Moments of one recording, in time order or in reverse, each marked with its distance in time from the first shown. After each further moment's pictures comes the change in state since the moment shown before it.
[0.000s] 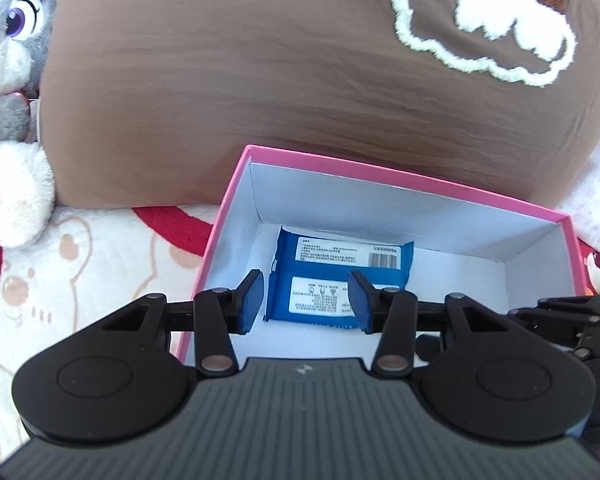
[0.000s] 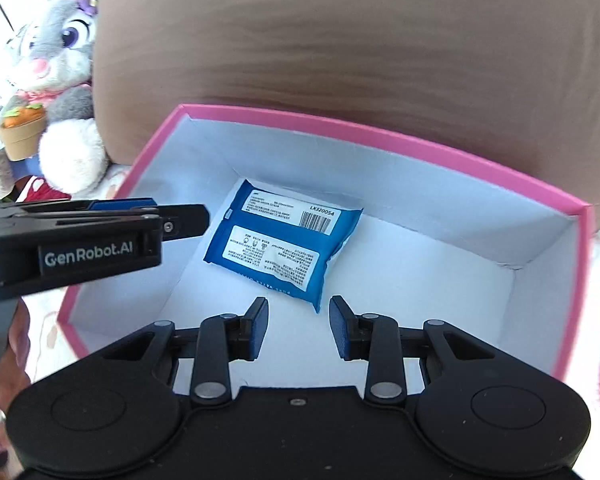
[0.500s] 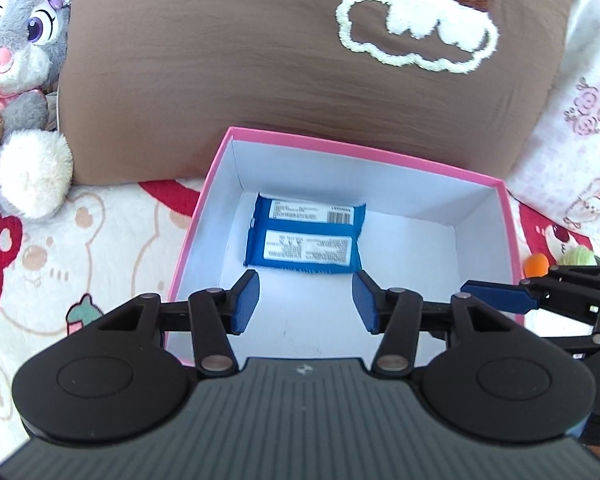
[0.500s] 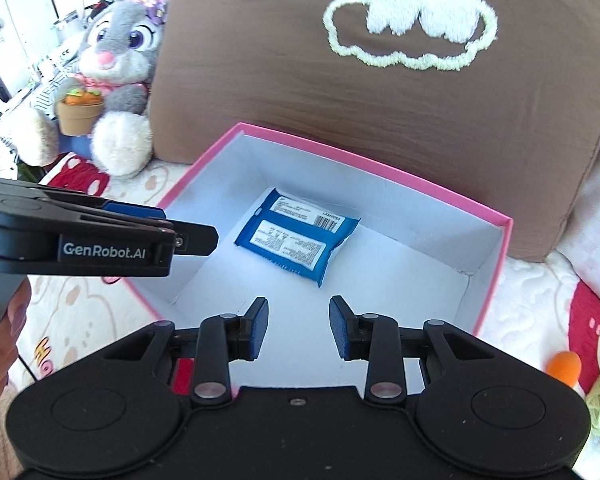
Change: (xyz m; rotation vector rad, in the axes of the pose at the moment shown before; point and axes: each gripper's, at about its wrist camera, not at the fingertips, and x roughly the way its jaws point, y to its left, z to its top) left arm -0.068 -0.024 -0.027 0.016 0.028 -0.022; right arm -0.083 0.008 -0.038 -0.144 -0.083 -0.011
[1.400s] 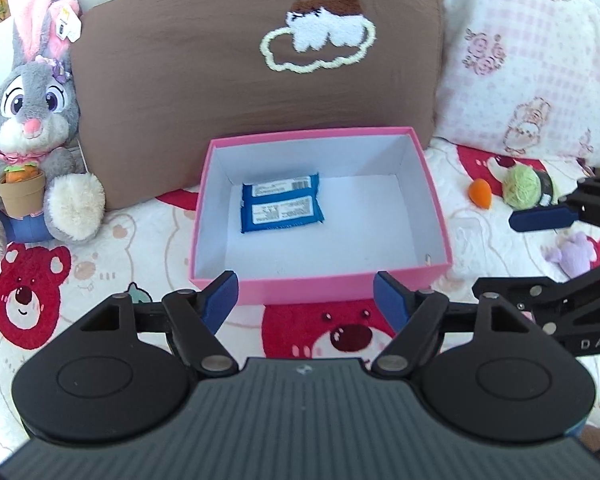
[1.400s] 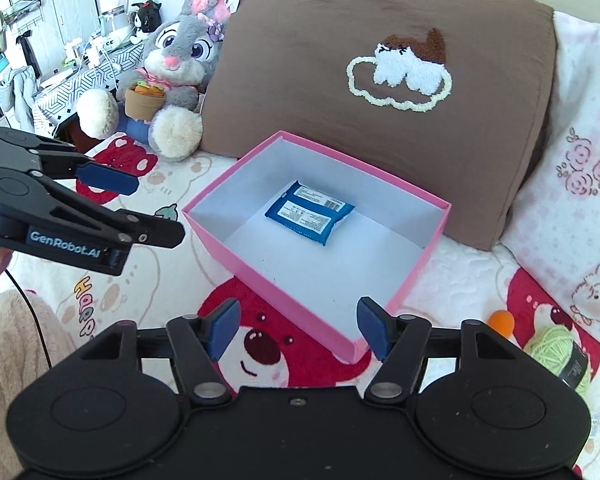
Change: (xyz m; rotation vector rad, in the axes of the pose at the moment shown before) left arm -0.133 -0.045 -0.051 0.234 -0.031 0.017; right arm -0.131 0.017 -0.066 -0.112 -0.049 -0.020
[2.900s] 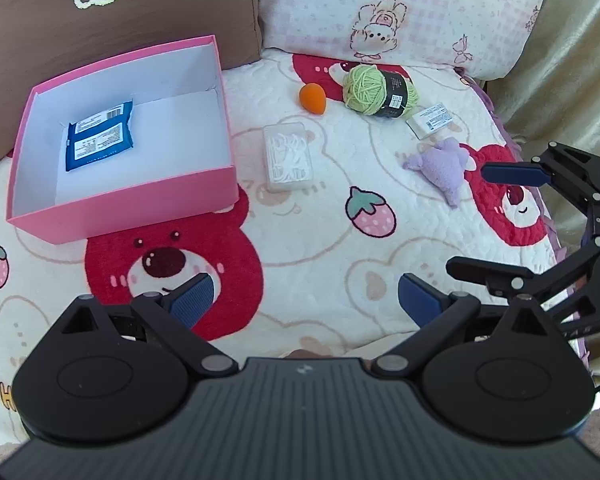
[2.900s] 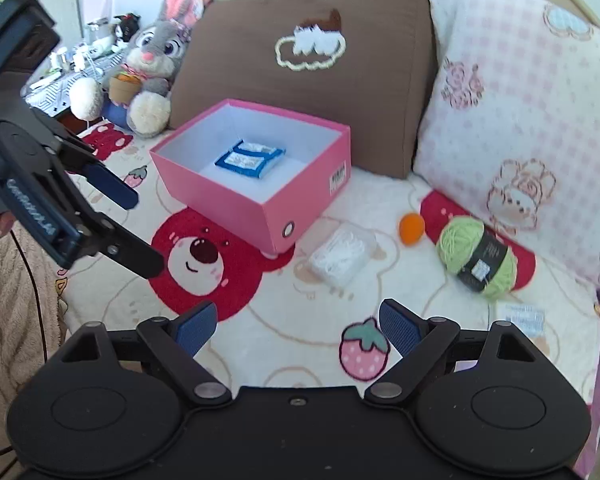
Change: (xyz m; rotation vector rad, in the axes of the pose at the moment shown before) left arm 0.009 -0.140 -0.044 0.104 0.204 -0.296; right arm -0.081 -0.068 -0.144 -0.015 -0.112 -0.069
